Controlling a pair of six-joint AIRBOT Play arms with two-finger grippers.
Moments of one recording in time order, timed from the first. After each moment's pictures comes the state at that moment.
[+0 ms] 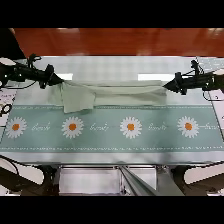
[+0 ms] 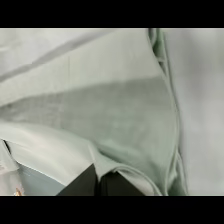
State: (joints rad) left arm 0.26 -1.83 1.53 0.75 -1.24 -1.43; right arm -0.32 -1.74 1.33 -0.65 1.23 1.24
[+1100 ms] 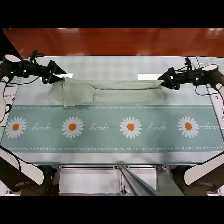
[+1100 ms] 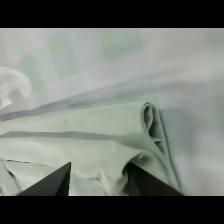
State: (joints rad) left arm 0.27 -1.95 1.70 0.75 -1.25 -1.44; right arm -0.29 -1.89 1.49 -0.62 1.17 1.33
